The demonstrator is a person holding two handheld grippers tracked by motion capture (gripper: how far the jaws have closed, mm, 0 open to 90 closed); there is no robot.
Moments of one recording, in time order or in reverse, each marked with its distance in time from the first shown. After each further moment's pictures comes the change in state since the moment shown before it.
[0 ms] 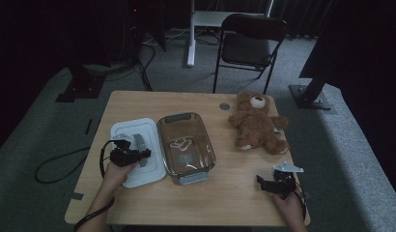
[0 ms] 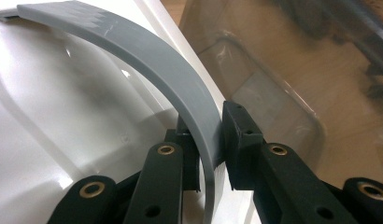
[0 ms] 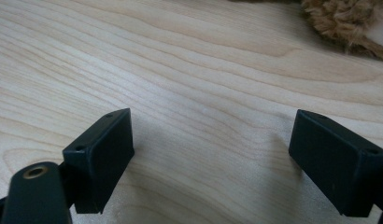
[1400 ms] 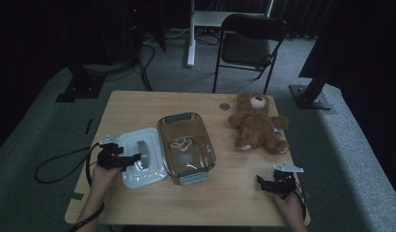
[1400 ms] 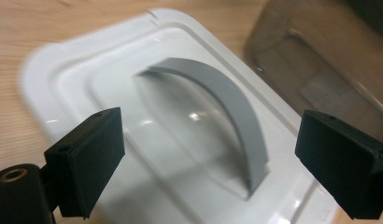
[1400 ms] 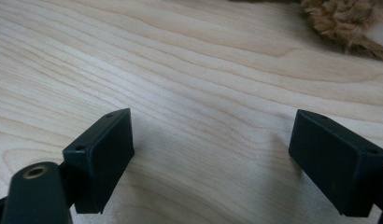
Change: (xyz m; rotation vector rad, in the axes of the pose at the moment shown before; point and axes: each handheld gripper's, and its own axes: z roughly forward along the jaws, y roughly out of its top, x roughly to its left) left arm 0.014 -0.019 -0.039 -0.068 0.255 0.010; right arm 0.000 0.000 0.000 0.000 -0.001 0.001
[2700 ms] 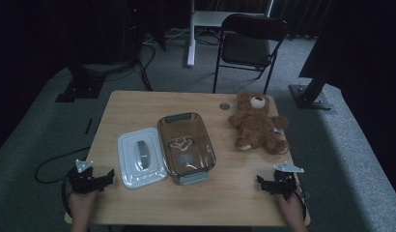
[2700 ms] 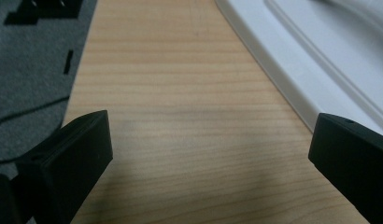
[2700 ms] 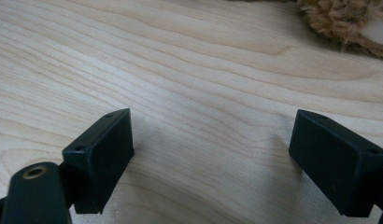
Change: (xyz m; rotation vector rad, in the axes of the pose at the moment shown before) left arm 0.033 -0.079 -0.032 -0.015 0.390 -0.092; right arm -0.001 -0.001 -0.001 -0.001 -0.006 0.006
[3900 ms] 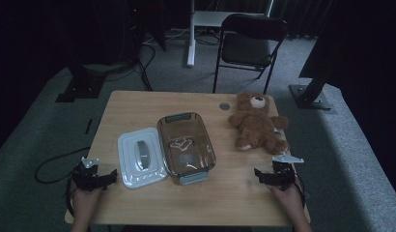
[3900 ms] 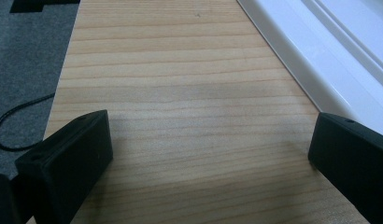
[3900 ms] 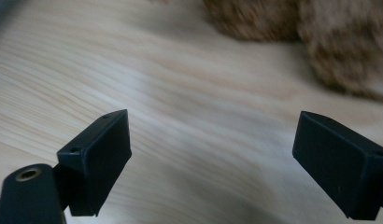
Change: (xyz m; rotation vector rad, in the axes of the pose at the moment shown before) left arm -0.007 0.005 0.013 0.062 0.039 0.038; right arm 0.004 0.039 -0.009 -0.012 0.056 0.024
